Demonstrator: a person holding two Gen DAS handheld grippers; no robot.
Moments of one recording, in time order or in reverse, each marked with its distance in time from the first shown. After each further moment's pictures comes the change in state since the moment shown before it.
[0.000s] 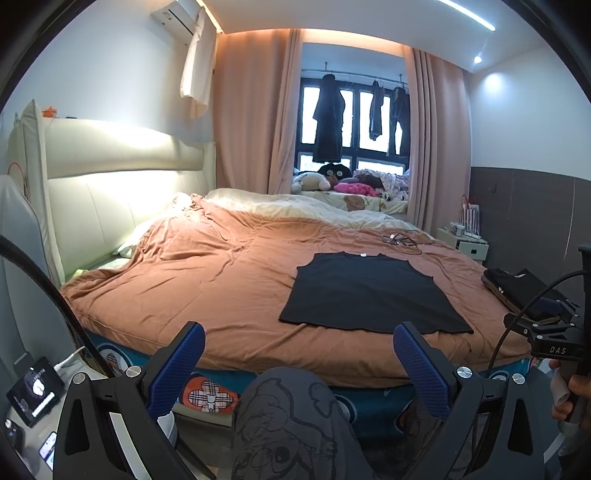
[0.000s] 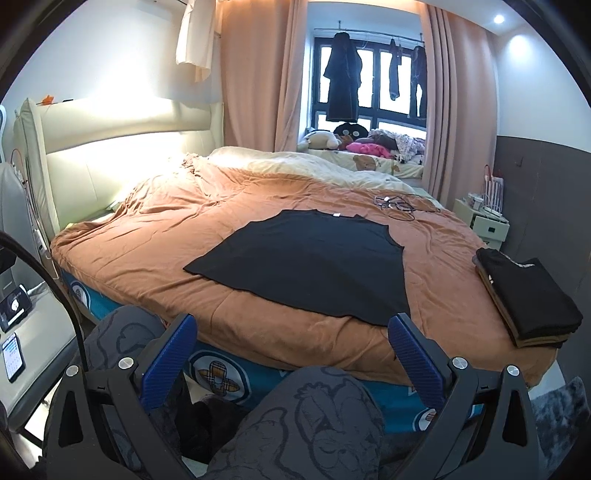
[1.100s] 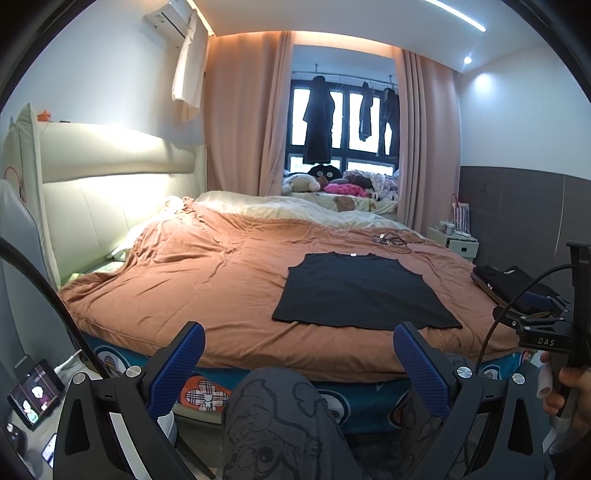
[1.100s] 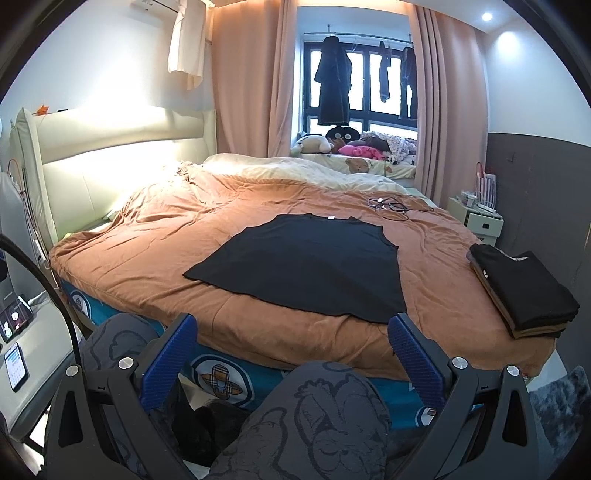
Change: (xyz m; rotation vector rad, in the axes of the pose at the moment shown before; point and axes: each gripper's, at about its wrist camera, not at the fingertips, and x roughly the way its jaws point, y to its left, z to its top) left arm -0.018 -0.003 -0.005 0.020 -0.010 -0.038; right arm -0.012 0.001 -0.001 0.034 -0.017 -0.011
